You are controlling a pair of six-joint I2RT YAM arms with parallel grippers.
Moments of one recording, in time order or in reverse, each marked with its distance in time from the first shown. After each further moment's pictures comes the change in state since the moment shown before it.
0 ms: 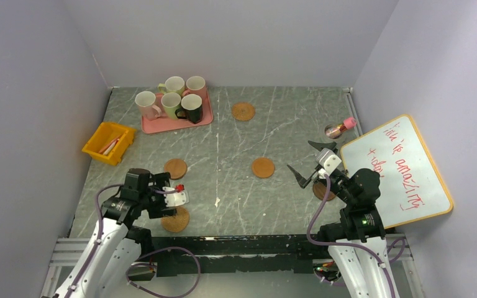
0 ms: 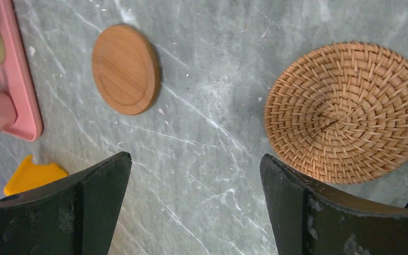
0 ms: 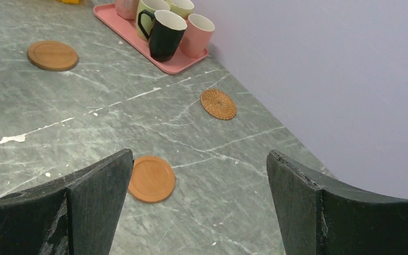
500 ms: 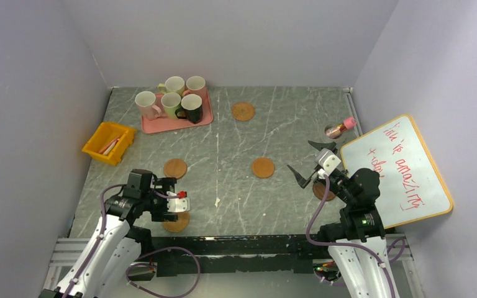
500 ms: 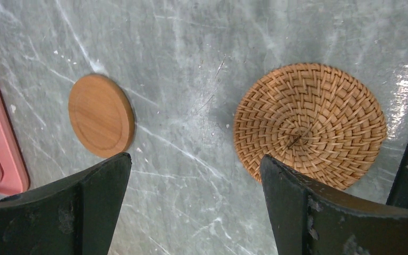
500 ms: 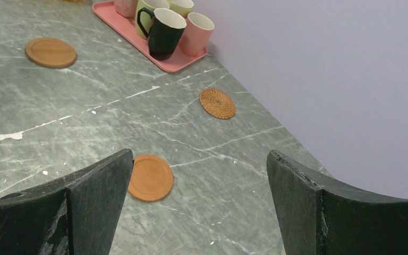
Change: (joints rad) left arm 0.000 0.052 -0.030 -0.008 0.144 0.127; right arm 0.000 0.002 -0.002 -0.003 0.000 -0.015
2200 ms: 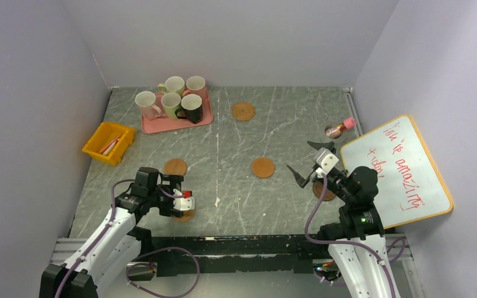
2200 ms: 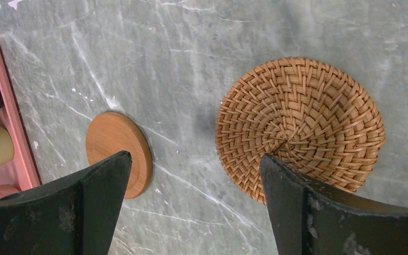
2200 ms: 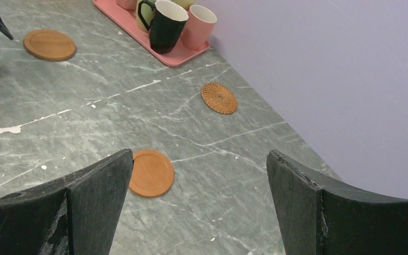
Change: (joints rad) left arm -0.032 0.144 -0.103 0.299 0.058 0.057; right arm 0.000 0.018 -0.007 -0.004 0.000 -0.017
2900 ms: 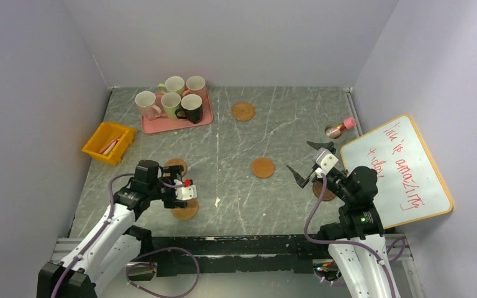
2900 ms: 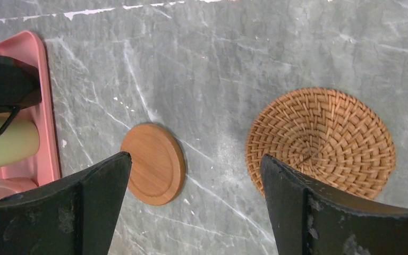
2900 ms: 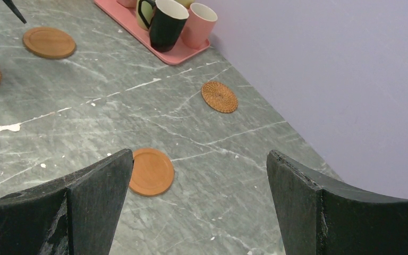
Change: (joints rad) left arm -0.030 0.021 0.065 0.105 0.016 -0.187; right arm 0.000 0.002 -0.005 -0.001 0.000 -0.006
